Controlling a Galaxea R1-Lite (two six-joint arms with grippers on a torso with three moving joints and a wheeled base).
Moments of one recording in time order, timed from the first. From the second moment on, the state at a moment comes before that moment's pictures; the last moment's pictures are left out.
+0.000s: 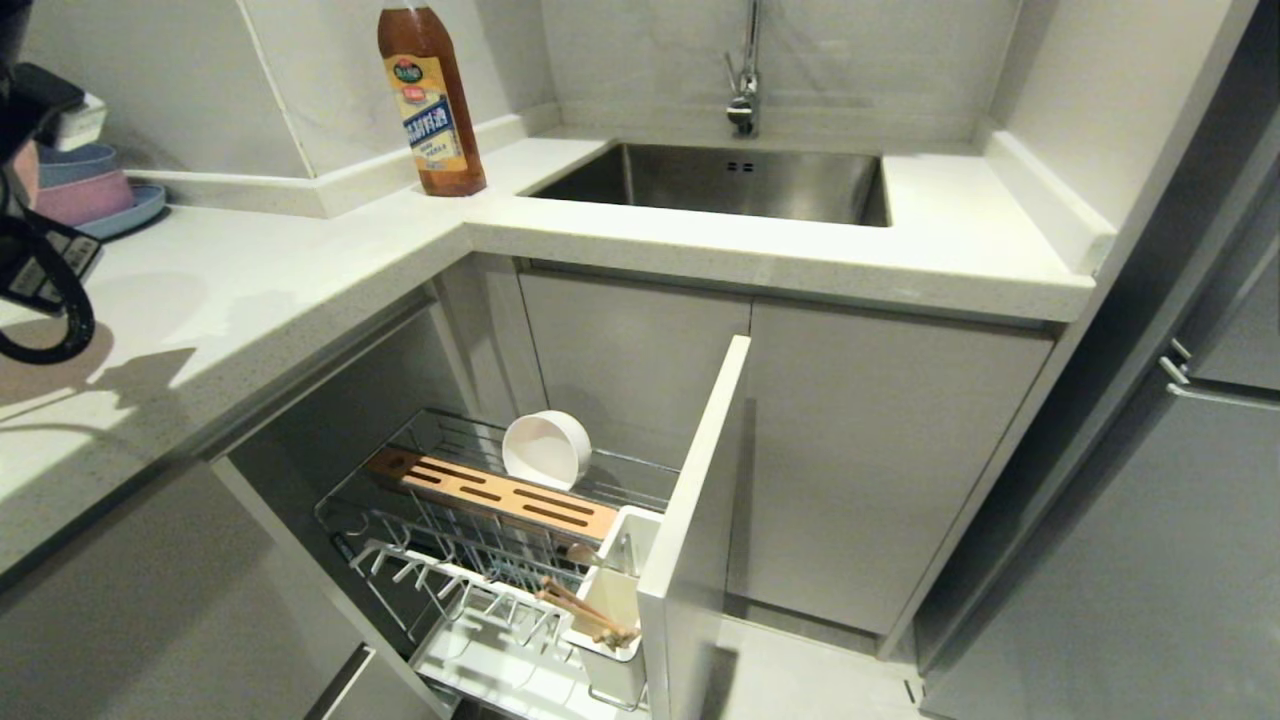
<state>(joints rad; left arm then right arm) 0.03 1.64 -1.96 0.96 0.81 0.34 0.00 0.00 0.00 0.00 -0.02 0.02</state>
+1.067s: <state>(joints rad) 0.12 1.74 -1.94 1.08 0.76 0.34 0.00 0.00 0.00 0.00 -0.02 0.02</state>
